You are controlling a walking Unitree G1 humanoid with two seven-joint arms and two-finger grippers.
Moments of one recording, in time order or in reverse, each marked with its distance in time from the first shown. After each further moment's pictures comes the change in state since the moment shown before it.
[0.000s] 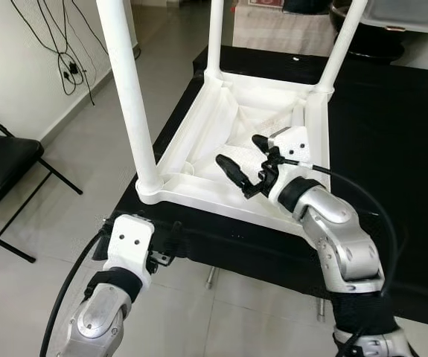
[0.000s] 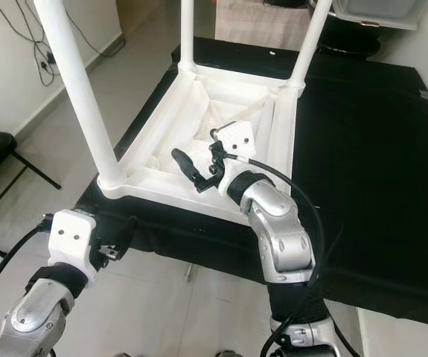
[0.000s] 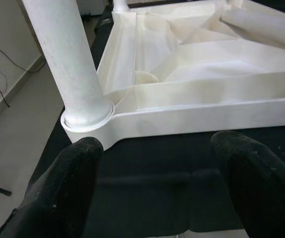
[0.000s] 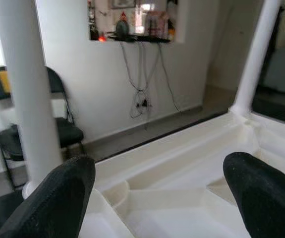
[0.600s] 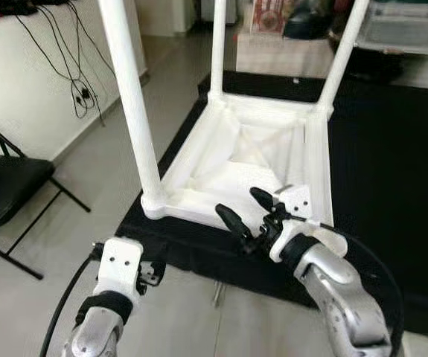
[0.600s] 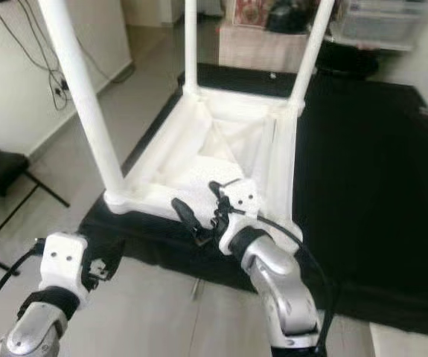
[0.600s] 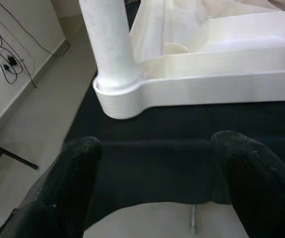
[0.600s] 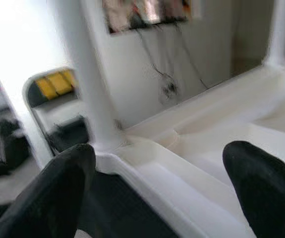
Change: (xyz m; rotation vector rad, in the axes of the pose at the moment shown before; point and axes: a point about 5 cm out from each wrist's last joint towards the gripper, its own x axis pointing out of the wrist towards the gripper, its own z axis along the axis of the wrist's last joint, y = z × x) left arm -0.021 0.003 -0.026 -0.004 0.102 0.091; right arm -0.055 0.037 -0.044 0.248 0.023 0.101
